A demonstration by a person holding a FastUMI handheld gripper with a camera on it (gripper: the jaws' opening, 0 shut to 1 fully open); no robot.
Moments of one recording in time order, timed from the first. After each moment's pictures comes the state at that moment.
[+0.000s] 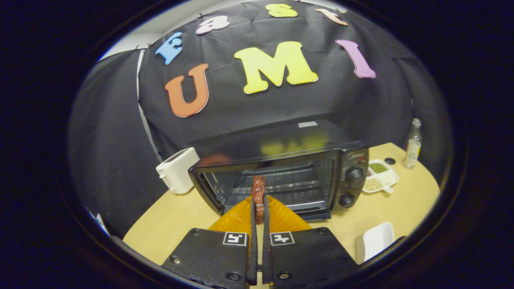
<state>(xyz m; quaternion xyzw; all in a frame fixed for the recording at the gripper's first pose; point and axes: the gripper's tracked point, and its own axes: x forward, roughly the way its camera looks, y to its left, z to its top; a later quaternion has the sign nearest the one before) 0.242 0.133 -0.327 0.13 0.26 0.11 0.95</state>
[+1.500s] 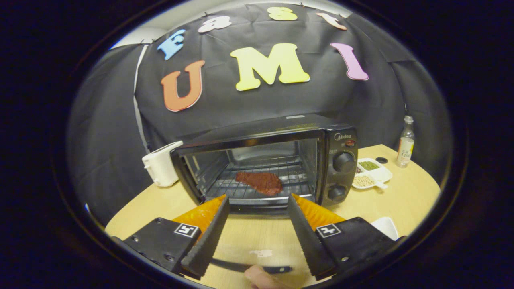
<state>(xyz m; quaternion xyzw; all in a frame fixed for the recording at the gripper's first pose) 0.193 0.107 -0.354 0.06 0.23 0.09 0.97</state>
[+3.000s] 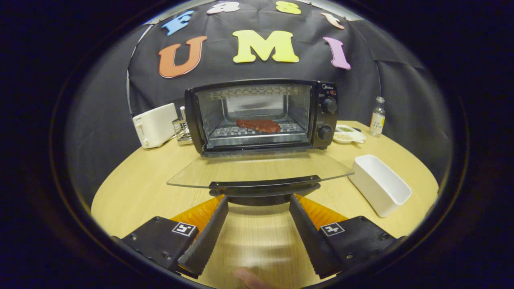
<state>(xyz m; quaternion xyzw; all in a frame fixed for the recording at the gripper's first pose) 0.103 0.141 -0.422 0.02 0.30 -0.01 0.95</state>
